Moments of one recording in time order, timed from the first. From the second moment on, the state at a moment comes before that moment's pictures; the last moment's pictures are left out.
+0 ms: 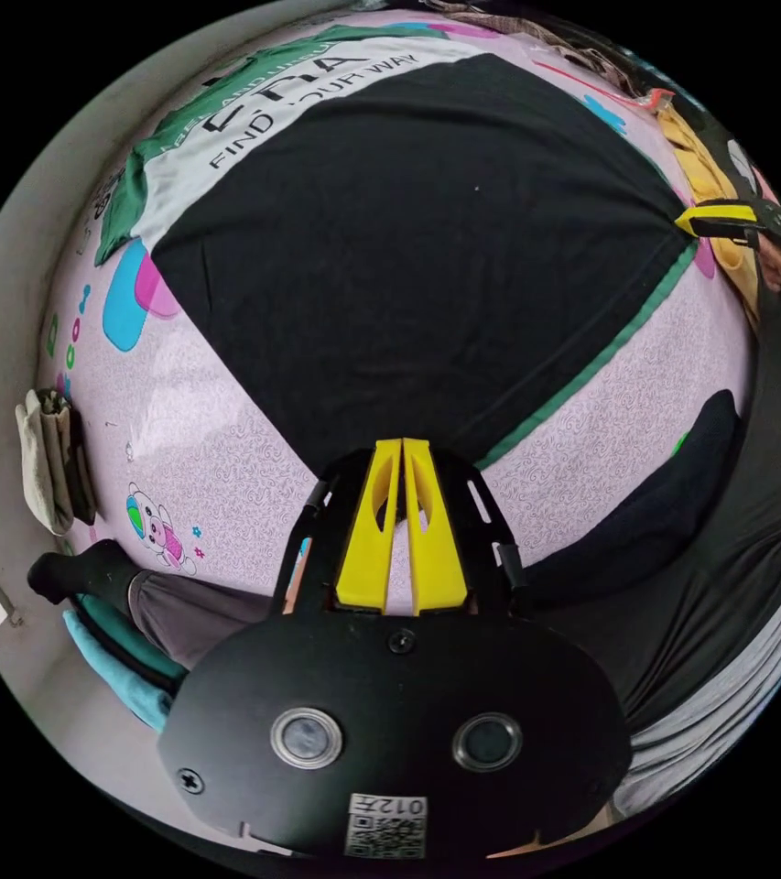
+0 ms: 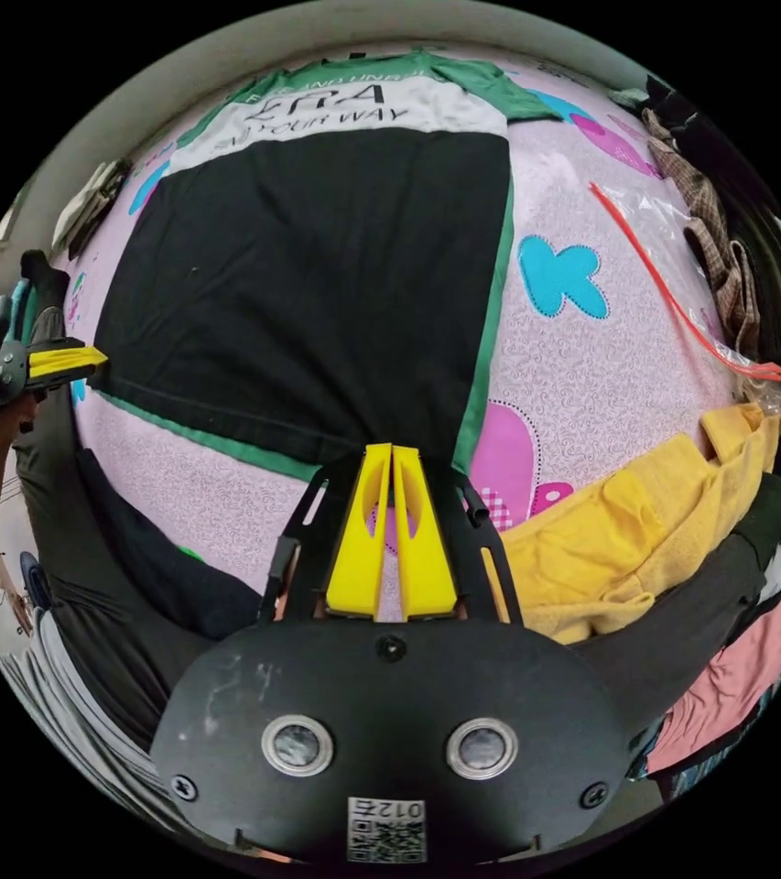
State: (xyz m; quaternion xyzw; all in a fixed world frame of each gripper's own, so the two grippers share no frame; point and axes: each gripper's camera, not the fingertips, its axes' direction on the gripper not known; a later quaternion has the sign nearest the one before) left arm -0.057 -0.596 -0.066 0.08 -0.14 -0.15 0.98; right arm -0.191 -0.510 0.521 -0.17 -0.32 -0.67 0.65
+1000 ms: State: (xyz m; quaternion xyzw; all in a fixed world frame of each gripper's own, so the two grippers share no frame) left arm -0.041 -0.555 -0.032 0.01 -0.13 -0.15 0.98; right arm -0.148 -0.432 0.483 -0.20 -0.30 -0.72 0.60
